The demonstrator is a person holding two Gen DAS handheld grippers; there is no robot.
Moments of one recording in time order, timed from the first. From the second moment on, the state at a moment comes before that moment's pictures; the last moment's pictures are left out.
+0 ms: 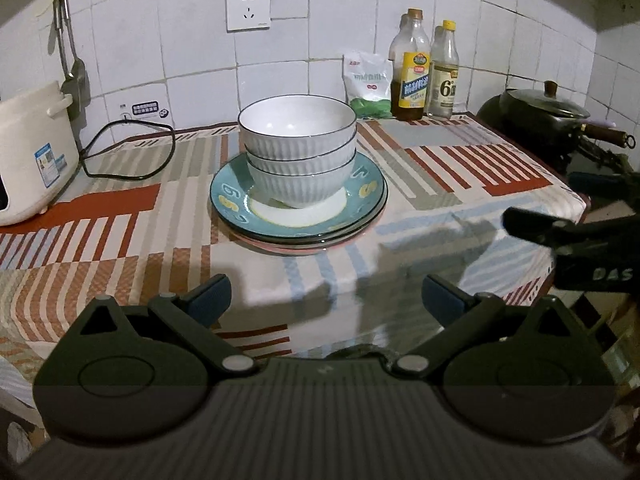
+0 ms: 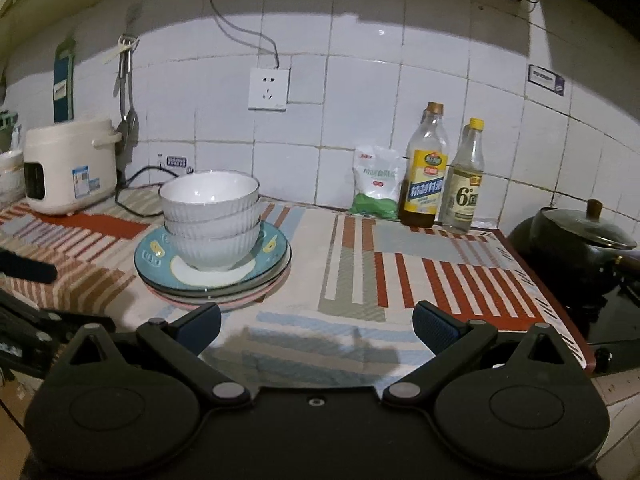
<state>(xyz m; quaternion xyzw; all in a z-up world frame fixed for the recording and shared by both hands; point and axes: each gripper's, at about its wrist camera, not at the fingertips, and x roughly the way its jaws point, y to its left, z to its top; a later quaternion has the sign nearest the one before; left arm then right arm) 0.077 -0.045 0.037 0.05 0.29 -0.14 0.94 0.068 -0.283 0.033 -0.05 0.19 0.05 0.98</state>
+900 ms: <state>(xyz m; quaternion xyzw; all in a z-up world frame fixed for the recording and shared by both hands) 0.031 -0.039 0.034 0.04 0.21 -0.04 0.98 0.022 -0.278 0.029 0.02 0.14 -0.01 0.99</state>
